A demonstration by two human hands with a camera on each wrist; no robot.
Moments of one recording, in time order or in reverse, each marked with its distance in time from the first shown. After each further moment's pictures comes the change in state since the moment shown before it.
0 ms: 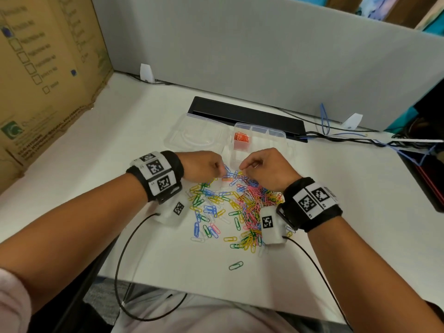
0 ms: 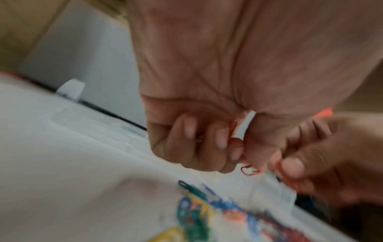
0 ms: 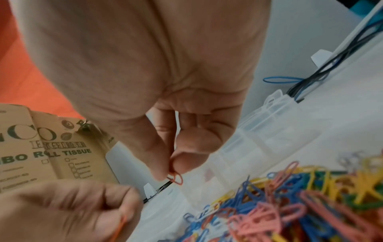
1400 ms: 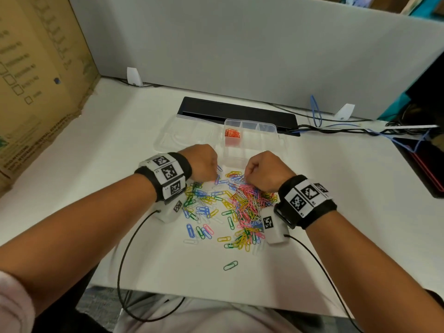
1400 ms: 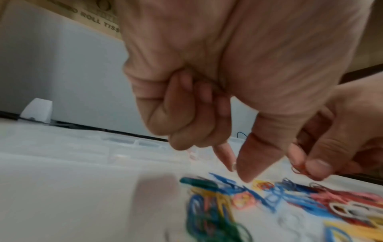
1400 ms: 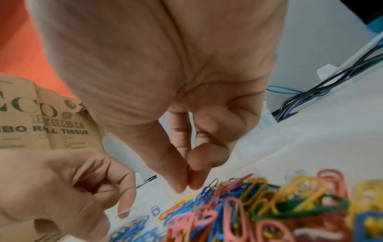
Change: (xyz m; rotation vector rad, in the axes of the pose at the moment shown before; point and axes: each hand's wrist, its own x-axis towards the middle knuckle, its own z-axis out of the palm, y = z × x) left_hand 0.027 0.011 0.008 0.247 0.154 -0.125; right_hand 0.003 0.020 -0.003 -0.192 -0.021 0.162
